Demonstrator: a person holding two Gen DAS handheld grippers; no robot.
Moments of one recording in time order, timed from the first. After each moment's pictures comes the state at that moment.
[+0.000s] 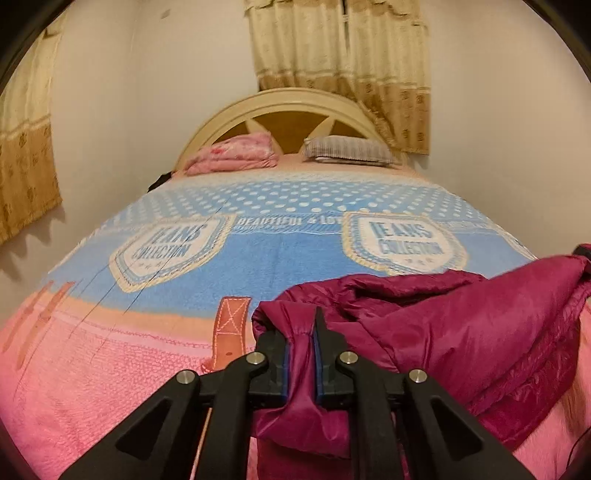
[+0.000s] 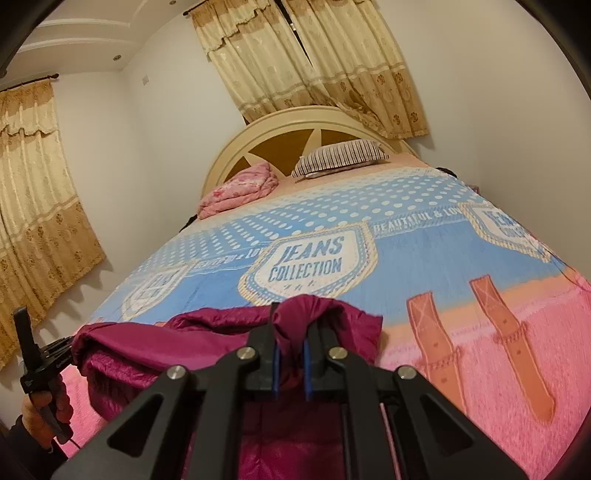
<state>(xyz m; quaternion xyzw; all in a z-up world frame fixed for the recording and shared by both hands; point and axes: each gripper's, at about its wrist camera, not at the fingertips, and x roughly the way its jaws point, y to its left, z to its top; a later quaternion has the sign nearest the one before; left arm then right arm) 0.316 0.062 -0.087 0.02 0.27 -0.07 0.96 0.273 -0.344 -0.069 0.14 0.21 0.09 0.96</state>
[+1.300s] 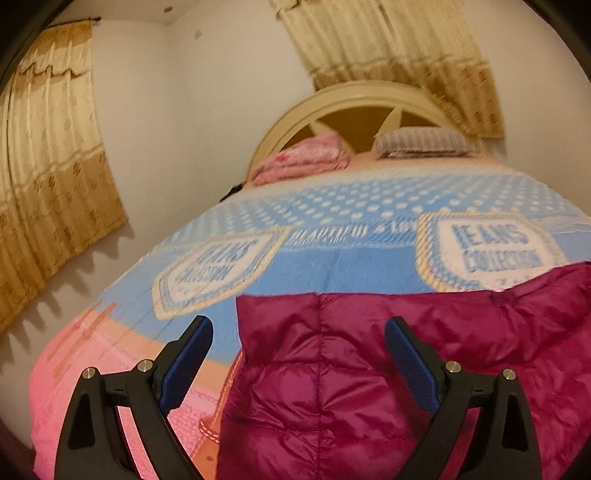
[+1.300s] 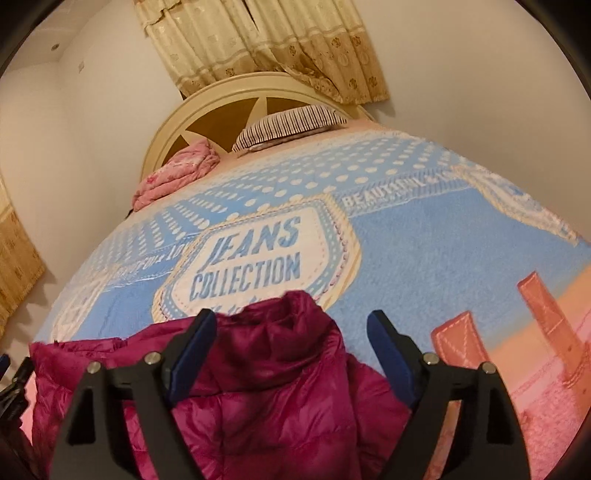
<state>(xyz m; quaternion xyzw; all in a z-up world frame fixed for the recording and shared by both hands) 0.418 -0.007 -0.125 0.09 0.25 0.11 0.96 0.436 -0.337 -0.130 0.14 0.27 -0.02 0.95</state>
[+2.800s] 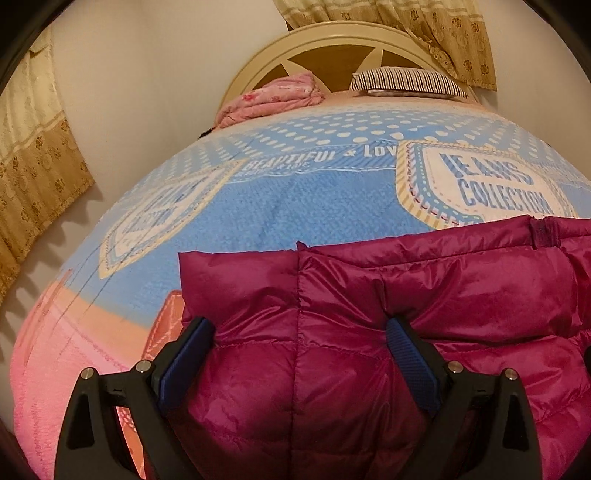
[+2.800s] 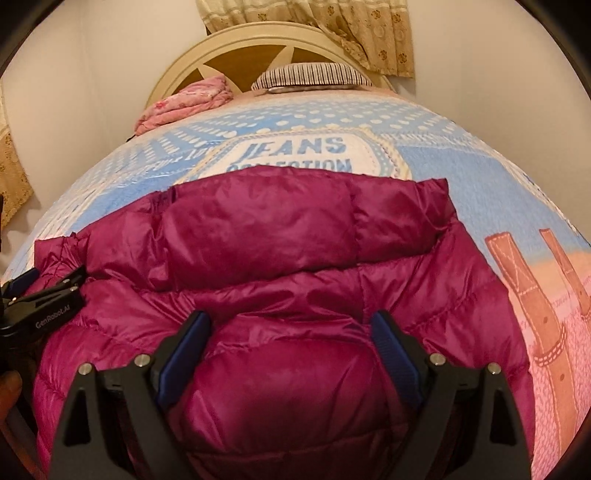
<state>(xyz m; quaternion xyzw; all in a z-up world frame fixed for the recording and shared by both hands) 0.474 -0.027 -0.193 0.09 0.37 0.07 0.92 0.414 -0.243 -0.193 0.07 0.36 -0.02 0.93</state>
